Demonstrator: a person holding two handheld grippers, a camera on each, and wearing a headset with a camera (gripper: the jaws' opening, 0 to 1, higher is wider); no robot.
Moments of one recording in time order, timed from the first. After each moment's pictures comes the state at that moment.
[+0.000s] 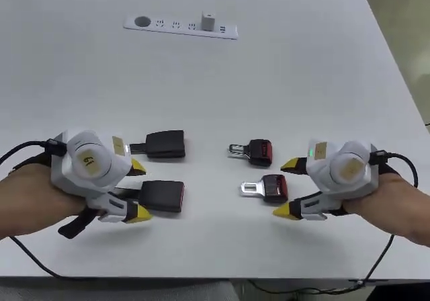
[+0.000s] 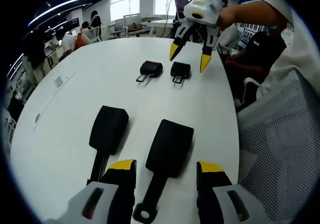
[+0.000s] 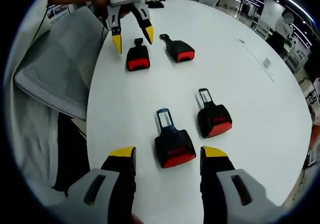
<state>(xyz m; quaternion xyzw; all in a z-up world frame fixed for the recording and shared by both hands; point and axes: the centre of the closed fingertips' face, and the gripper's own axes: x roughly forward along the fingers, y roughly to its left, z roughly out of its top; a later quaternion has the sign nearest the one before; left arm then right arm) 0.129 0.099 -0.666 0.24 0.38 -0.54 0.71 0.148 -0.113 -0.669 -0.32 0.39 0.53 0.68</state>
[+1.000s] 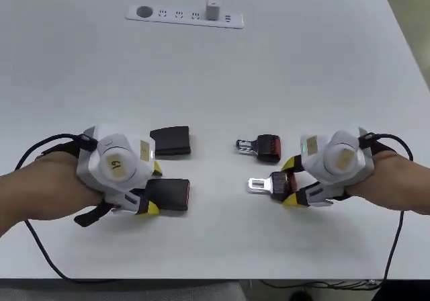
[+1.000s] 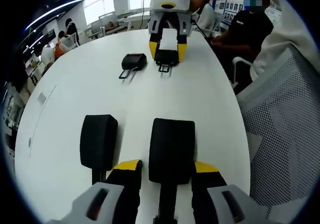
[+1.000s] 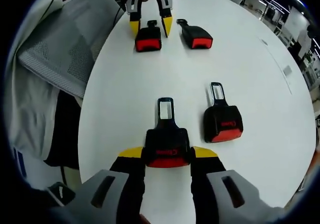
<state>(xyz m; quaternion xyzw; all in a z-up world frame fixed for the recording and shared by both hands) 0.132 0.091 -0.690 0.31 0.37 -0.58 0.65 0.151 -0.115 -0.695 -0.37 0.40 0.58 0.61</state>
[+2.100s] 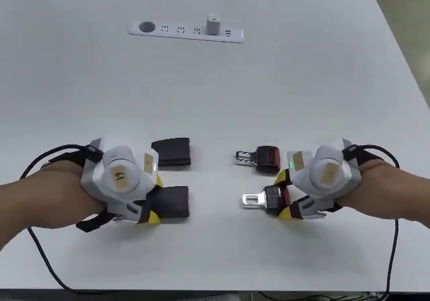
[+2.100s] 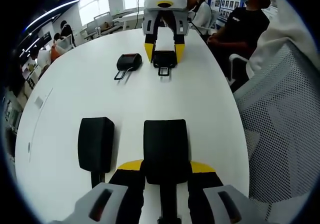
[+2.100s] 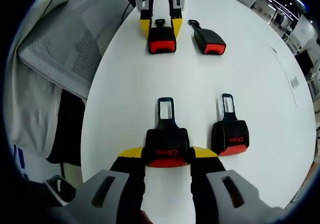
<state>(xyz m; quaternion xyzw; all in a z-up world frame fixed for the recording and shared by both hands) 0.131 0.093 -0.694 0.32 0.37 -0.59 0.64 0.144 -0.099 -0.696 -0.39 0.39 0.60 0.58</state>
